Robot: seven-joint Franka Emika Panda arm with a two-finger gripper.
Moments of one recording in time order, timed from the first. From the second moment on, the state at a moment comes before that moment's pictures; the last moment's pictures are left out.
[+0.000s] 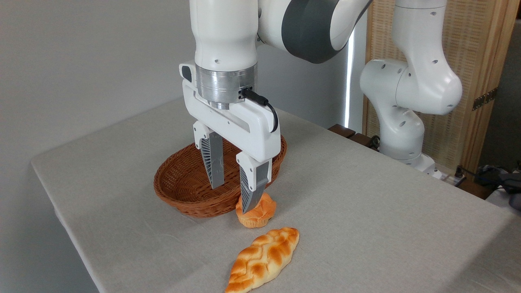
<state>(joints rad) 0.09 -0.08 0.00 -1.92 -0.12 1.93 0.87</state>
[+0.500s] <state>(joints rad) 0.06 -0.06 -0.02 -1.93 -0.12 1.85 0.88</state>
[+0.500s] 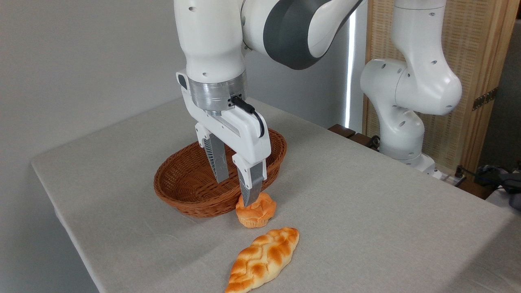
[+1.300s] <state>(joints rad) 0.02 -0.05 -0.02 -1.97 0.01 1.84 1.55</state>
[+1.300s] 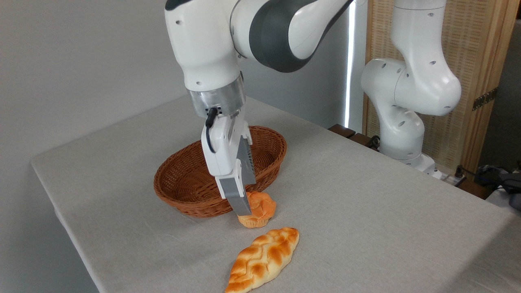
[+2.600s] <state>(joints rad) -0.07 -0.17 -0.01 -2.30 0.08 2.11 1.75</state>
